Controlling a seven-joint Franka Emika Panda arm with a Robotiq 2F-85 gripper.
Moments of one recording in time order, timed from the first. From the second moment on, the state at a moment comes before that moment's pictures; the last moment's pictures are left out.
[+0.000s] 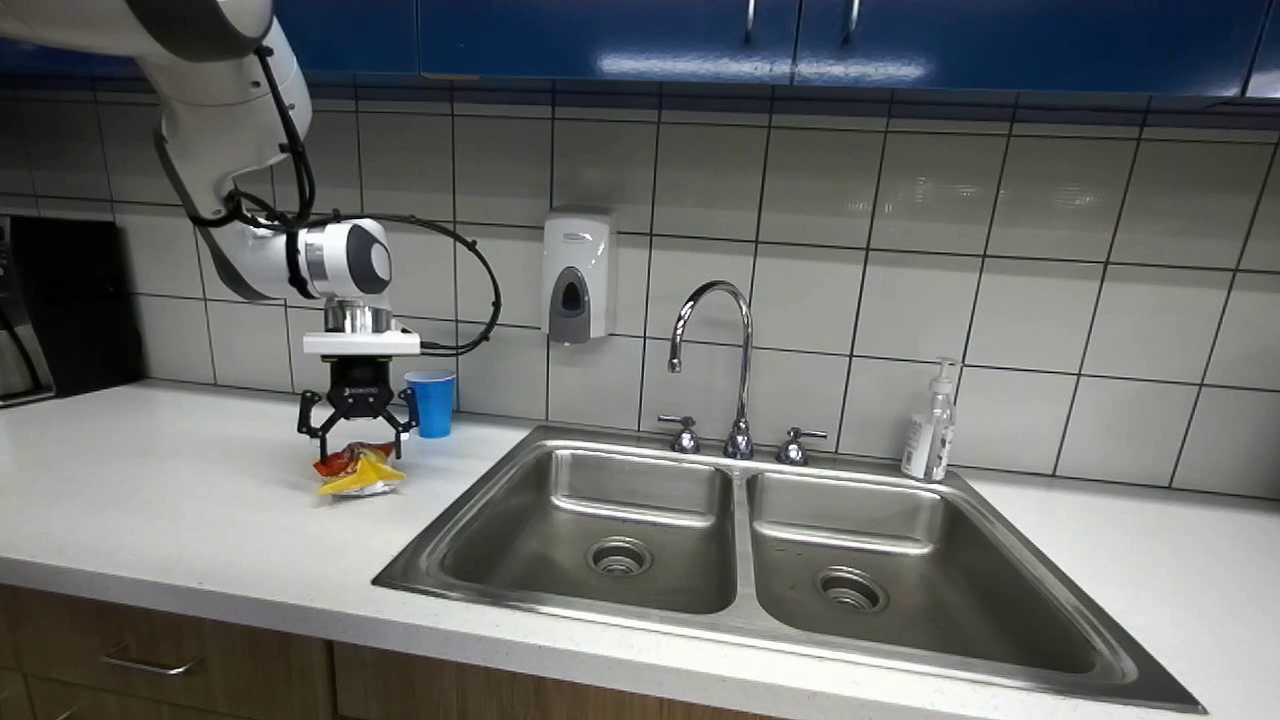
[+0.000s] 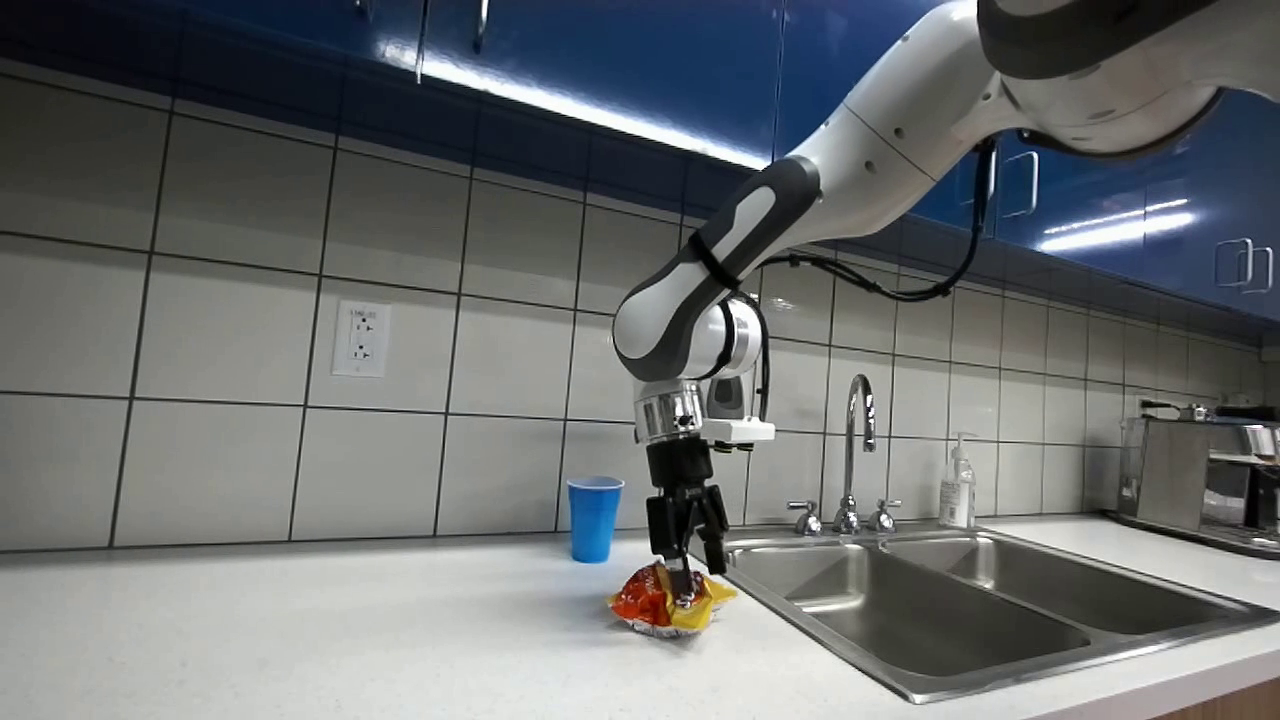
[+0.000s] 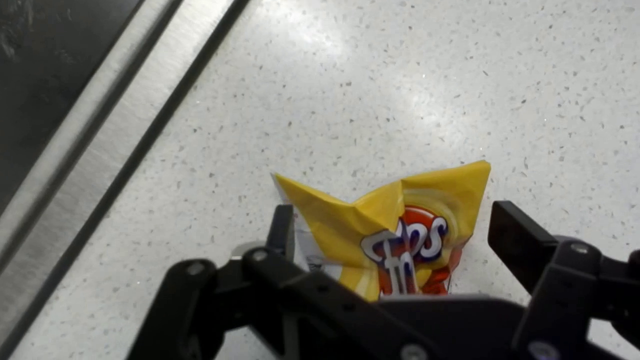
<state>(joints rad) 0.17 0.53 0.08 -1.76 -0.14 1.99 -0.34</state>
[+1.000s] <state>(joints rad) 0.17 0.61 0.09 -1.65 -0.14 1.99 -0.34</state>
